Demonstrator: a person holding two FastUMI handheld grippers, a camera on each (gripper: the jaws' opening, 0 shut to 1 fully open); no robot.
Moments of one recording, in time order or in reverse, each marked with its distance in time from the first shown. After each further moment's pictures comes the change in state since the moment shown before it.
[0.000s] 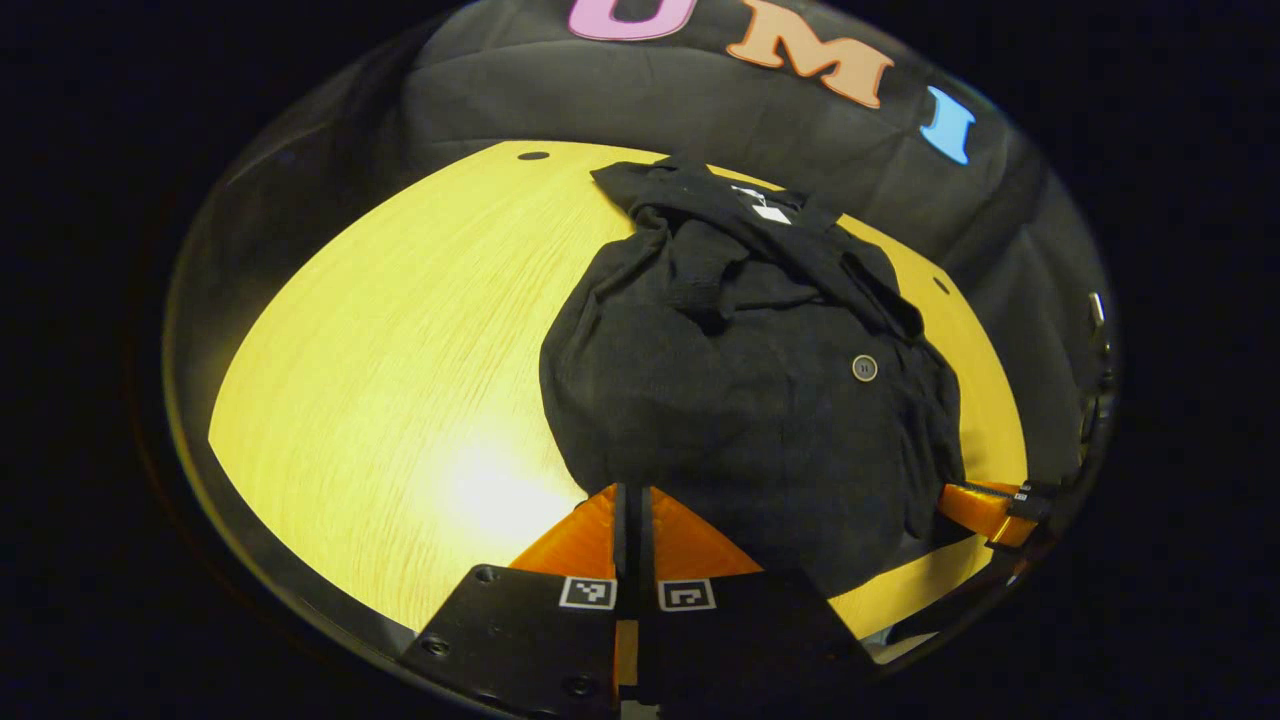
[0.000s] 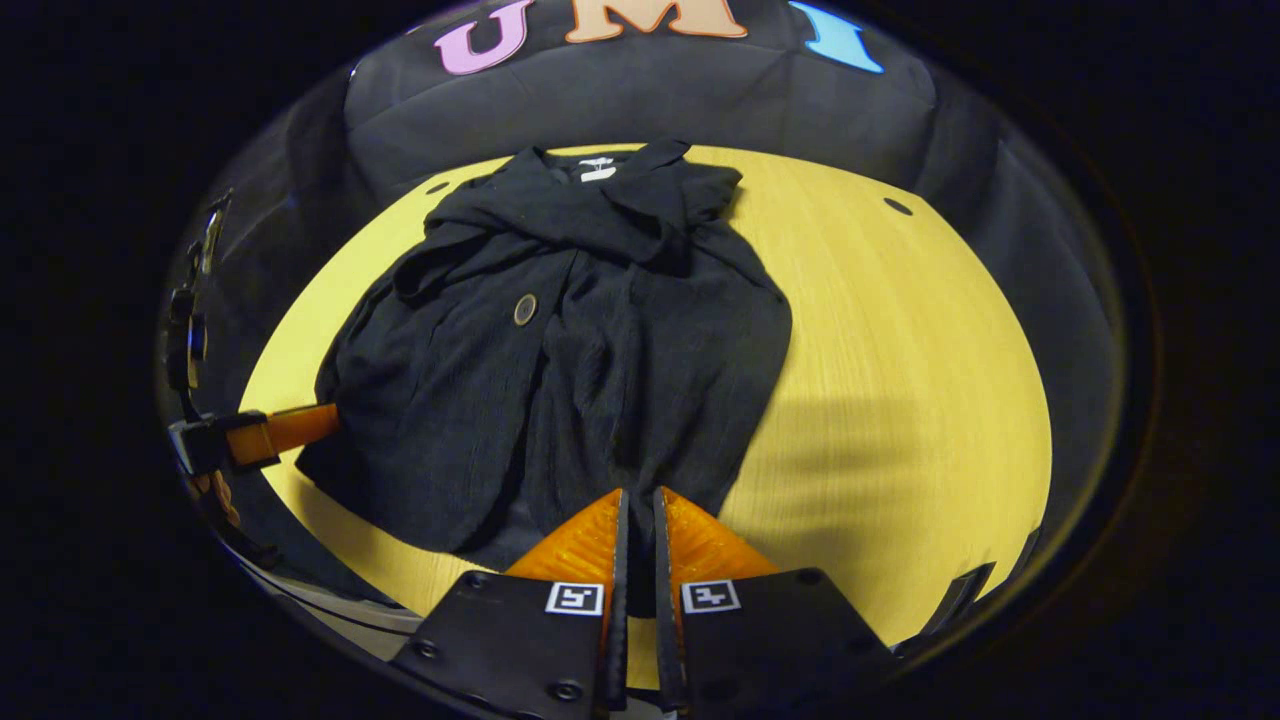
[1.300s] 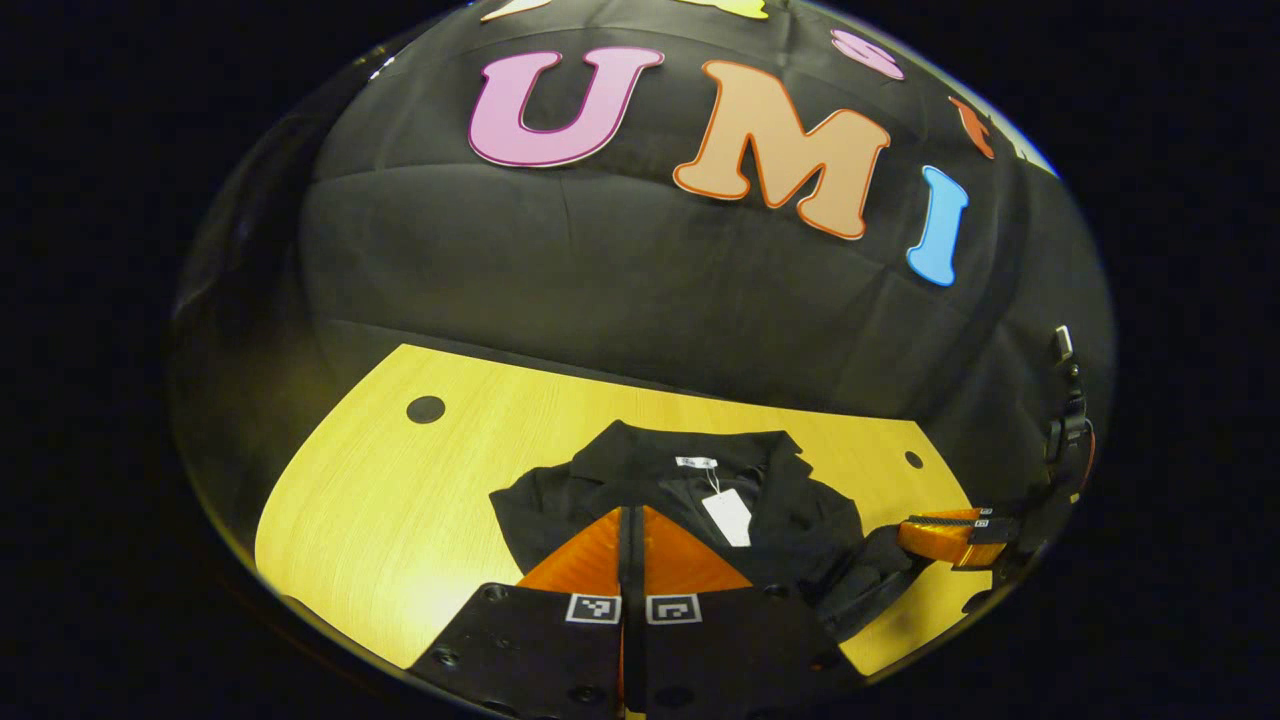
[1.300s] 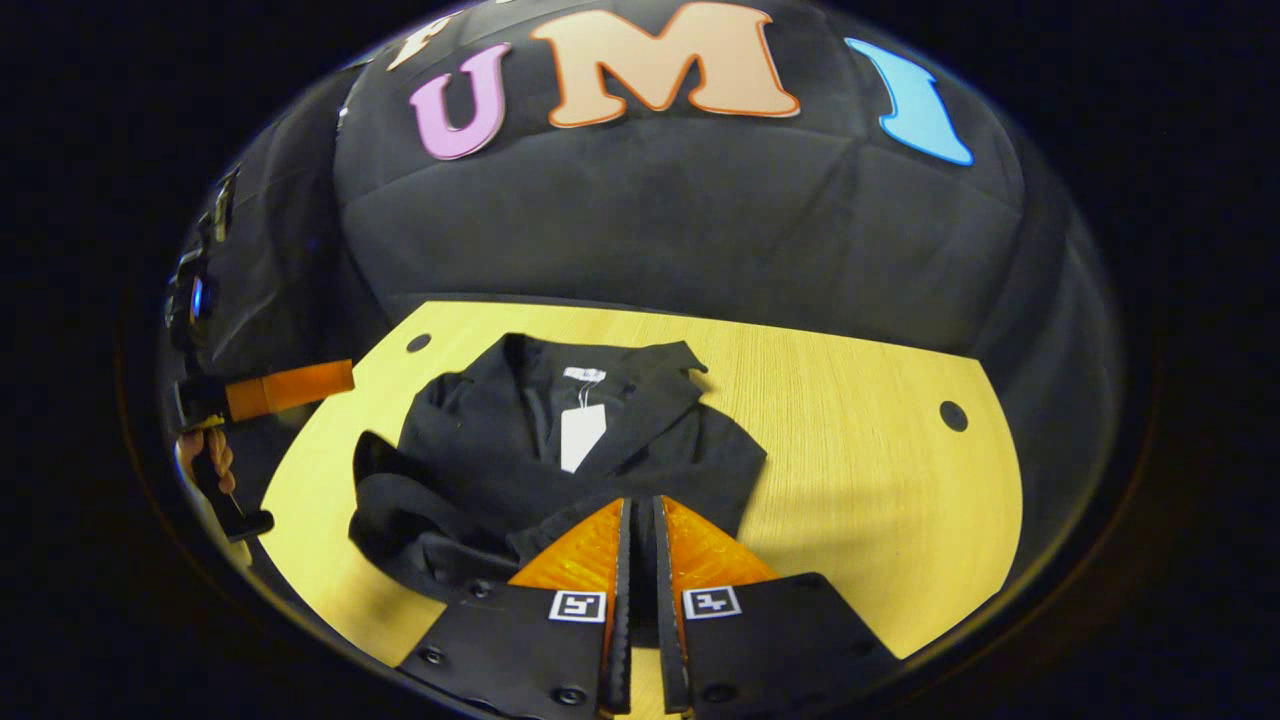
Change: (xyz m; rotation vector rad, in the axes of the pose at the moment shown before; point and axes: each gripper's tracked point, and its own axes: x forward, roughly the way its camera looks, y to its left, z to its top) left arm 0.068 -0.069 0.340 0.161 -0.360 -0.106; right arm 0.051 -0.018 0.321 -0.023 -0.225 0.064
